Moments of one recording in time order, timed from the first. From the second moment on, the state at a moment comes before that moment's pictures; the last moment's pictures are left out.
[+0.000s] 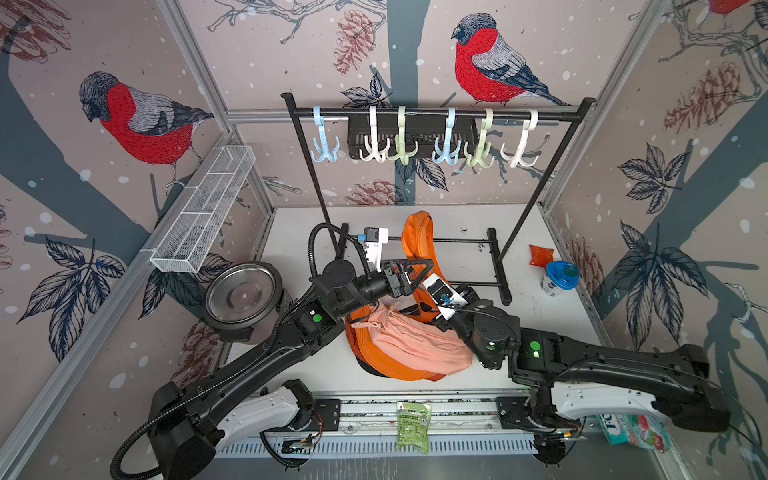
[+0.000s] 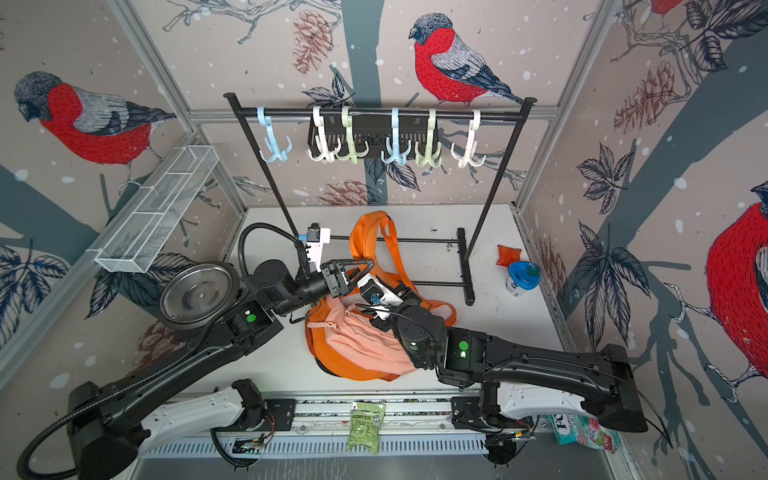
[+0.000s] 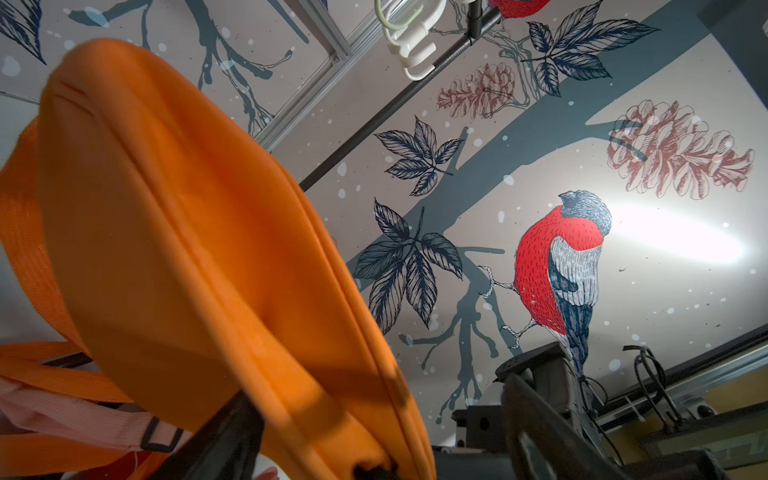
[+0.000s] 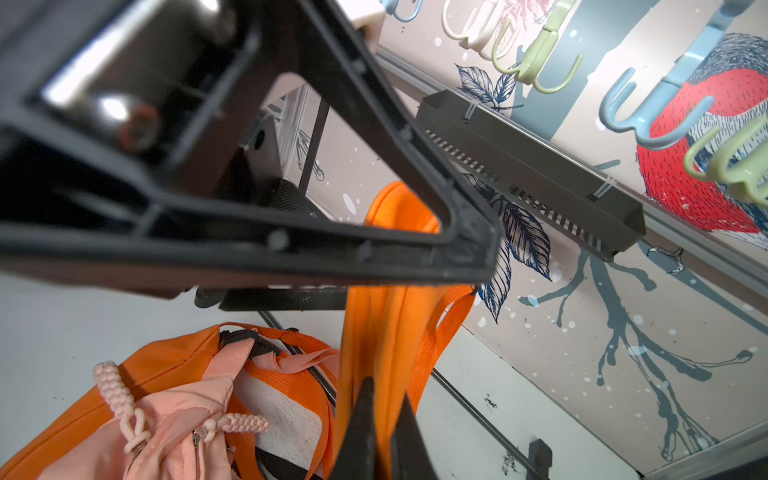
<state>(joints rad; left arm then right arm) -0.80 1.02 0.85 0.22 0.31 -0.89 1.37 1.04 0.87 0.04 0.79 -0.36</state>
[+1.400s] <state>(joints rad) -0.79 0.93 0.92 -0.07 0.31 -0.52 0.24 0.84 0.51 0.13 -0.43 0.39</state>
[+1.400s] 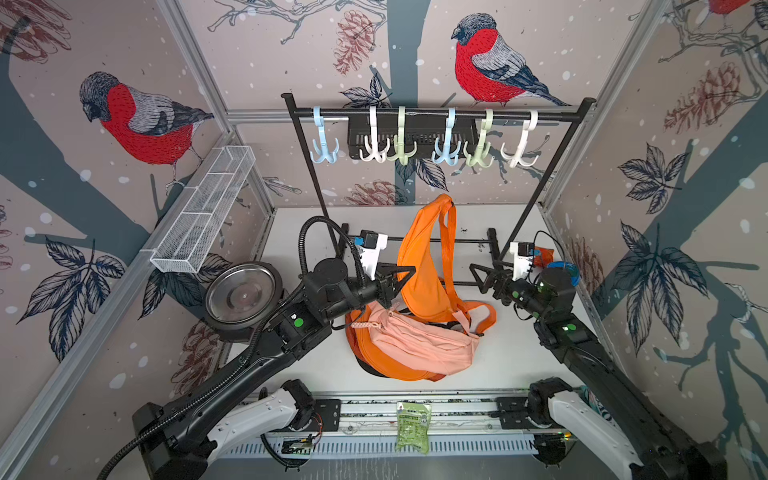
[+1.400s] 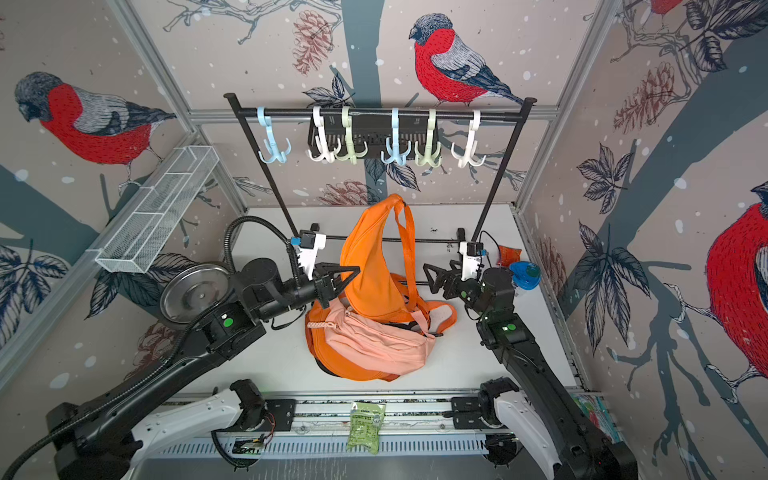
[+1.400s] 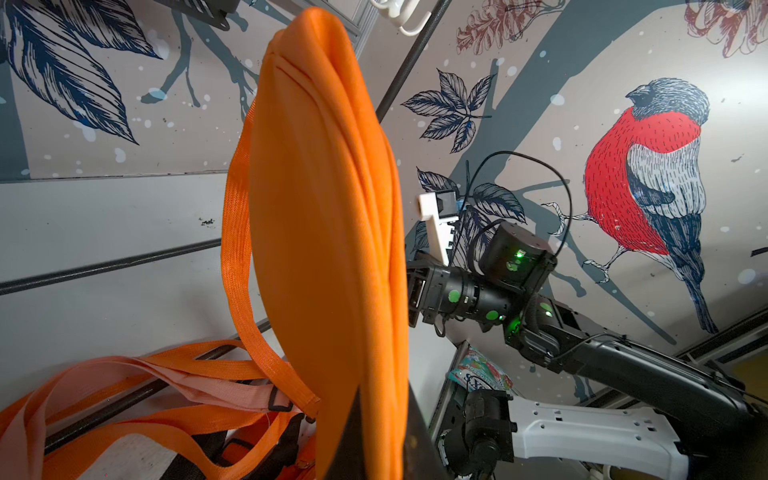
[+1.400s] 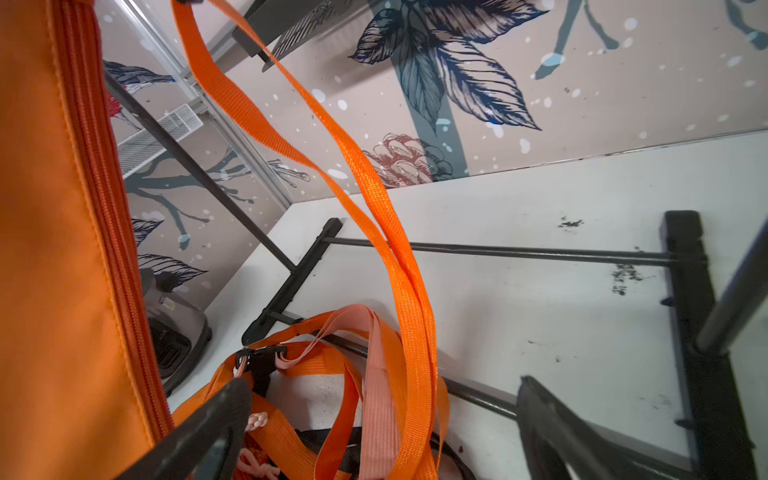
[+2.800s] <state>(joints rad) -0.79 0.76 0.82 -0.04 0.34 -0.52 0.32 1.42 0.64 0.44 -0.58 0.31</state>
